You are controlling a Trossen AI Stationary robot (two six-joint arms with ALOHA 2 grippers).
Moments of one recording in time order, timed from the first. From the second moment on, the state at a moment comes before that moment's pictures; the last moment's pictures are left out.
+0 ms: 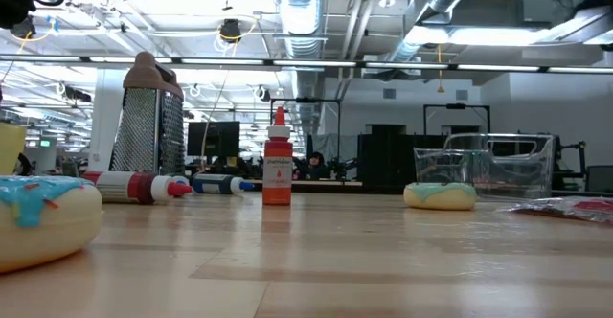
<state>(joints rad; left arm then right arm) -0.24 0.60 0.22 0.92 -0.05 -0.76 0.74 1.62 1.32 -1.17 0.39 1.97</state>
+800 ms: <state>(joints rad) -0.24 0.61 0.22 0.92 -0.08 -0.71 0.03 1.75 1.32 -1.00 0.02 0.80</state>
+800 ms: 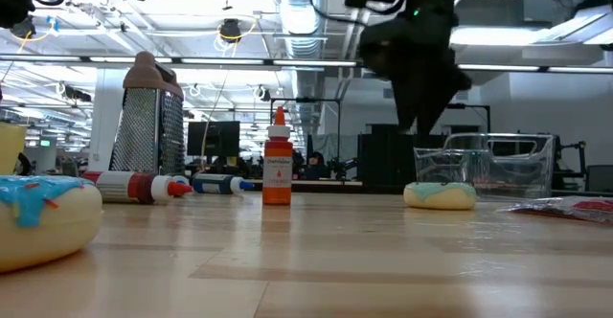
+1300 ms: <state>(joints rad) -0.24 0.61 0.22 0.92 -0.15 -0.71 0.05 1.87 1.28 -1.02 0.11 0.75</state>
